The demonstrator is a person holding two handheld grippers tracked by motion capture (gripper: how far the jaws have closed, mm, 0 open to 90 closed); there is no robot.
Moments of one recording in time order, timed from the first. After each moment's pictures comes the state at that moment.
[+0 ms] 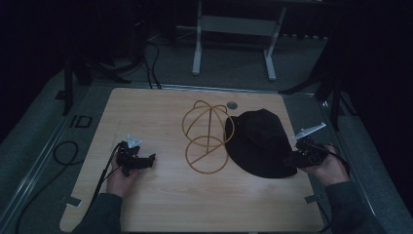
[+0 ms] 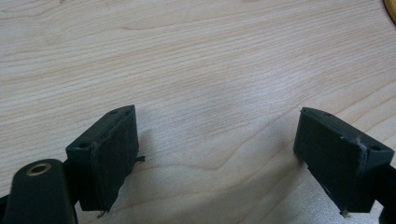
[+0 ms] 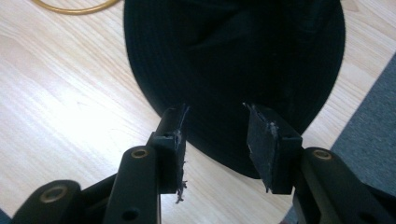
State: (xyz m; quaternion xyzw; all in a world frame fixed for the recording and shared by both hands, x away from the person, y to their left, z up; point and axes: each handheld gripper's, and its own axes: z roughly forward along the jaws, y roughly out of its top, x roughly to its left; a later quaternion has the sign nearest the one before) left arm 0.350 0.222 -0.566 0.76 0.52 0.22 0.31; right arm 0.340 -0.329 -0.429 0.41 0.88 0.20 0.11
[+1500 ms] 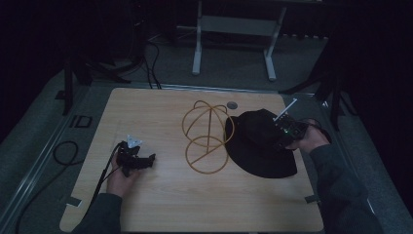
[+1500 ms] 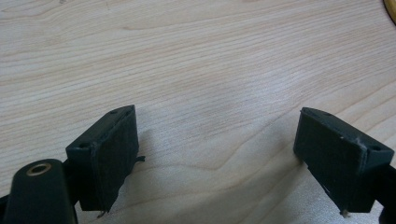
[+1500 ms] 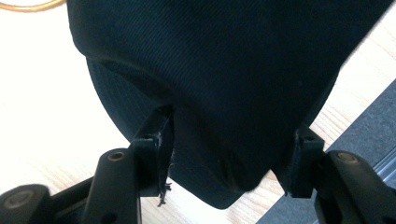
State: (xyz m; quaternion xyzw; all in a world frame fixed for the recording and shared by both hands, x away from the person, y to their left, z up) left arm 0.350 0.221 -0.566 0.76 0.53 0.22 0.32; right arm 0.427 -0.295 -0.429 0.40 0.91 0.08 0.05
